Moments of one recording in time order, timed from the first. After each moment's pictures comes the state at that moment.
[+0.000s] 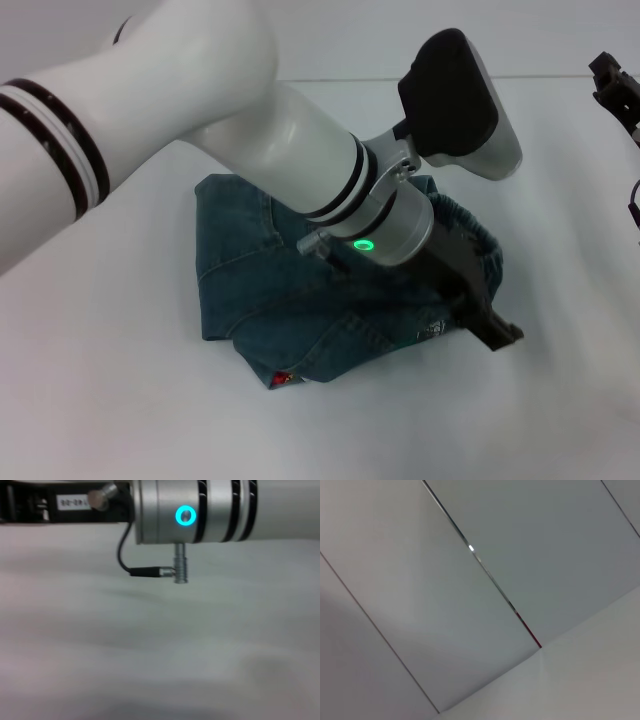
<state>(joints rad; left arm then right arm) -0.99 -2.17 1.74 0.81 2.04 1.06 -2.09 0.66 2.09 0.29 -0.07 -1.74 -1.05 0.95</state>
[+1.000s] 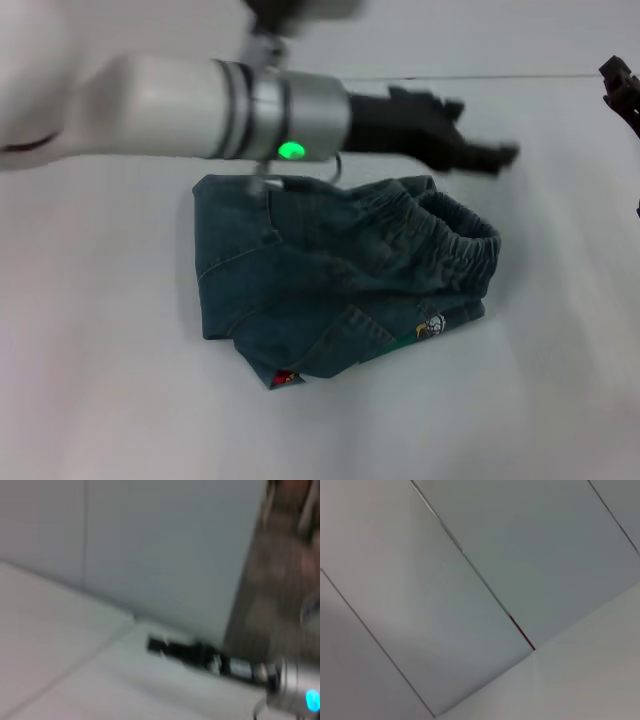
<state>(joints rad) -0.77 -2.17 1.46 0.95 1.83 0.96 -2.00 0.65 2.09 0.30 -0.07 -1.75 -1.05 0.96</state>
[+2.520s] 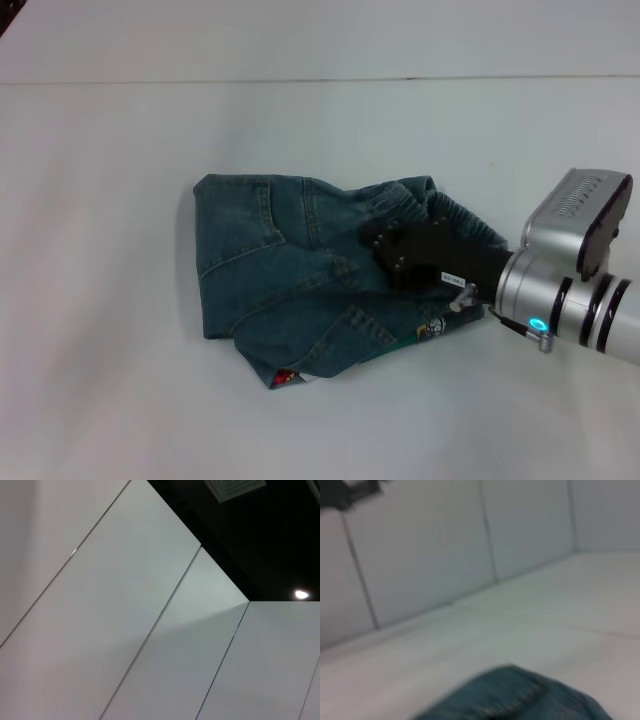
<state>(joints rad) -0.42 -2.15 0.50 0.59 1.23 1.51 -1.41 0.71 2.10 -0.52 0.03 -1.75 -1.07 0.77</state>
